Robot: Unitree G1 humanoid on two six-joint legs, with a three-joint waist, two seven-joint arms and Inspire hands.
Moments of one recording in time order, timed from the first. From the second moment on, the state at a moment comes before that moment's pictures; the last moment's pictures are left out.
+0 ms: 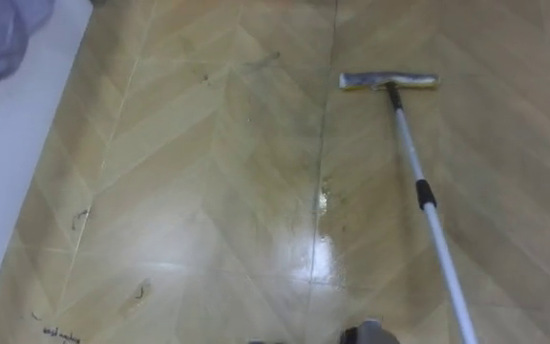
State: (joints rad) left arm 0.13 0.18 -0.08 1.08 0.19 0.21 0.08; right arm 0.15 -0.32 0.11 1.39 0.11 0.25 -0.07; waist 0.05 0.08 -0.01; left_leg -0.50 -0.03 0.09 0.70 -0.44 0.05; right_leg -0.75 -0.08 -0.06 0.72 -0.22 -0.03
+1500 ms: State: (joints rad) left arm 0.13 0.17 -0.12 1.04 0.14 0.25 0.11; right arm -0.15 -0.34 0.11 1.41 0.03 0.32 -0.15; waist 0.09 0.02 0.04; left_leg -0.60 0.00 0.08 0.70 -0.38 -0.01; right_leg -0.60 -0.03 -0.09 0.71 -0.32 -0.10
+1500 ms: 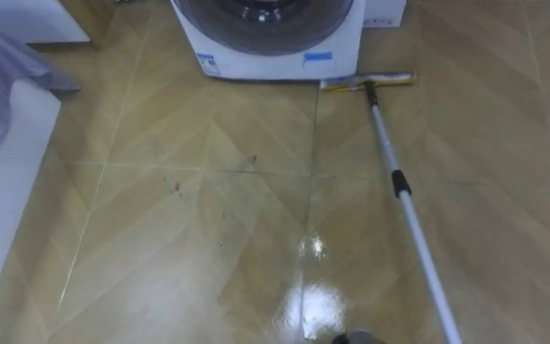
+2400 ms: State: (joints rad) left arm 0.18 0.20 -0.05 1.10 0.13 0.26 0.10; right arm 0.12 -0.27 0.13 1.35 -0.11 0.33 -0.02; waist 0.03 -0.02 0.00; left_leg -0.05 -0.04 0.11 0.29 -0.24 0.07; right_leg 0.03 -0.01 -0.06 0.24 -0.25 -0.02
